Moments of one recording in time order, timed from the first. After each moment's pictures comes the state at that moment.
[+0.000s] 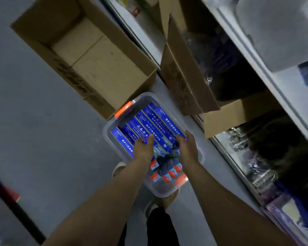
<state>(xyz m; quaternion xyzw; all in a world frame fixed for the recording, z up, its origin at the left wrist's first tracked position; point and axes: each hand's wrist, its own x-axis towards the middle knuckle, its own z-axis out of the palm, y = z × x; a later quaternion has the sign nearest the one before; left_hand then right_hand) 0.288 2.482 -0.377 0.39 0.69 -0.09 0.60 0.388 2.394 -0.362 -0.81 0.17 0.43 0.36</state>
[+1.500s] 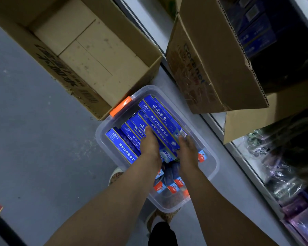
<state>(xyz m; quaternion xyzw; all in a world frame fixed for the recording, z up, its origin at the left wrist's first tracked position) 0.321 2.490 -0.450 0.16 0.75 -0.02 0.64 0.364 2.390 -0.465 -0.74 0.20 0.41 0.49</state>
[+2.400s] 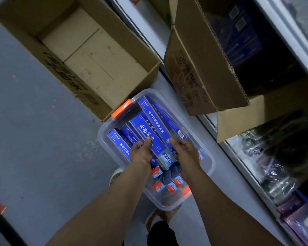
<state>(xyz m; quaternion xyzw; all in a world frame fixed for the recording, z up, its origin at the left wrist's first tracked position) 0.281 2.478 -0.448 0.14 0.75 0.04 0.65 0.369 2.381 -0.431 -0.70 0.17 0.46 0.51</state>
